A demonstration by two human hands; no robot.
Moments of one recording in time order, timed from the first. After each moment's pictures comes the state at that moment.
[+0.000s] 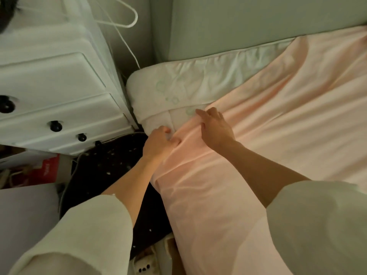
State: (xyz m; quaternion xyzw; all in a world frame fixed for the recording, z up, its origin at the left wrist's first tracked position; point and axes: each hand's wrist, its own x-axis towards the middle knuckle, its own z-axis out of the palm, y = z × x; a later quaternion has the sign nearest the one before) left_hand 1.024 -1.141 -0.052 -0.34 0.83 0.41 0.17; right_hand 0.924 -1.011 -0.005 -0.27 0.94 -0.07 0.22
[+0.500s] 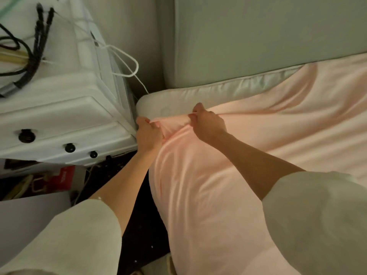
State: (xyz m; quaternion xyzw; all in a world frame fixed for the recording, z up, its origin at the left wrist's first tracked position) left_hand 0.965 -1.176 0.004 -0.52 0.69 0.50 -0.06; right_hand 0.865 -1.066 0.034 -0.29 0.92 -0.13 0.24
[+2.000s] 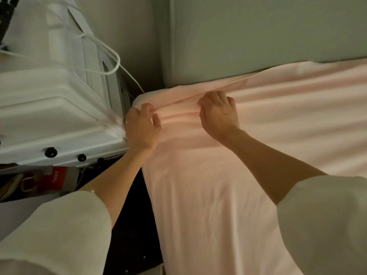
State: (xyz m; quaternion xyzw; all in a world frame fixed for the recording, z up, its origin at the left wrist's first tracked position) left_hand 0.935 -1.204 -0.047 -0.41 0.88 0.24 -0.06; right_hand 0.812 -1.065 -0.004 -0.40 0.92 -0.04 0.05
